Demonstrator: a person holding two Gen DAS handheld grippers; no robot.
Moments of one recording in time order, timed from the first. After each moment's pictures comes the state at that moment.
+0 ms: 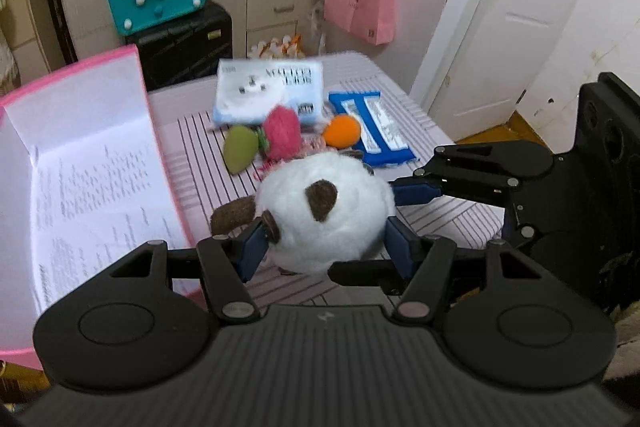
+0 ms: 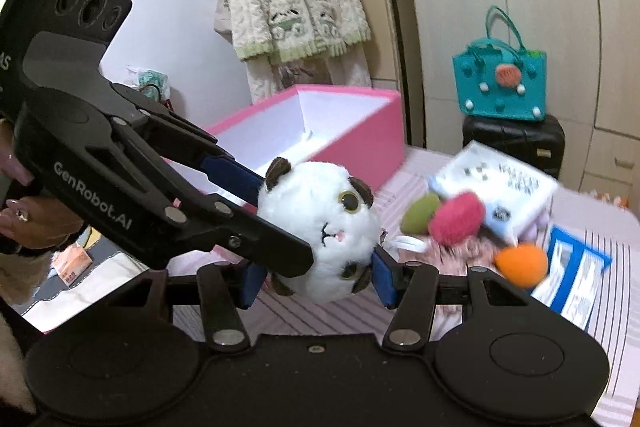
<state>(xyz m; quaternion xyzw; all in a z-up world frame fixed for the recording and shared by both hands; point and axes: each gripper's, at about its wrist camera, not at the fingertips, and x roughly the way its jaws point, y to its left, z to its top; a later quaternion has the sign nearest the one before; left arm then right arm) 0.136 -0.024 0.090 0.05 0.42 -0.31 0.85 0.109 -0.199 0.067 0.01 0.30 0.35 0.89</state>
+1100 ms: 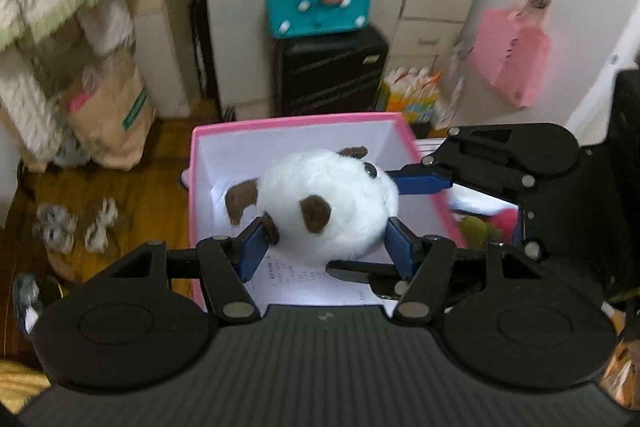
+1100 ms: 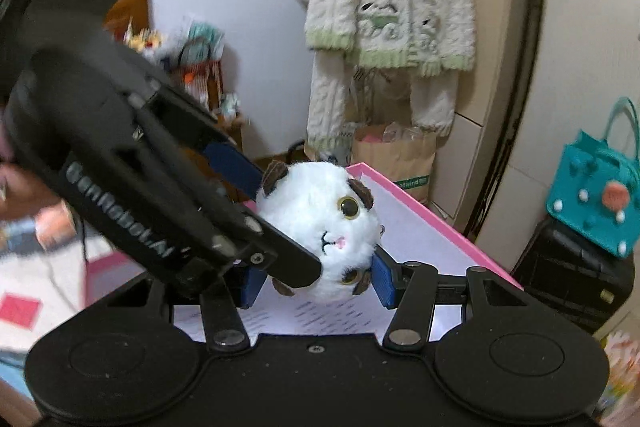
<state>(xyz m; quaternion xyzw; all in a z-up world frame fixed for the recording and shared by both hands) 0.303 0.134 0.117 0.00 0.45 -0.15 0.88 0.295 -0.017 0.097 -0.14 0.28 0.45 0.84</state>
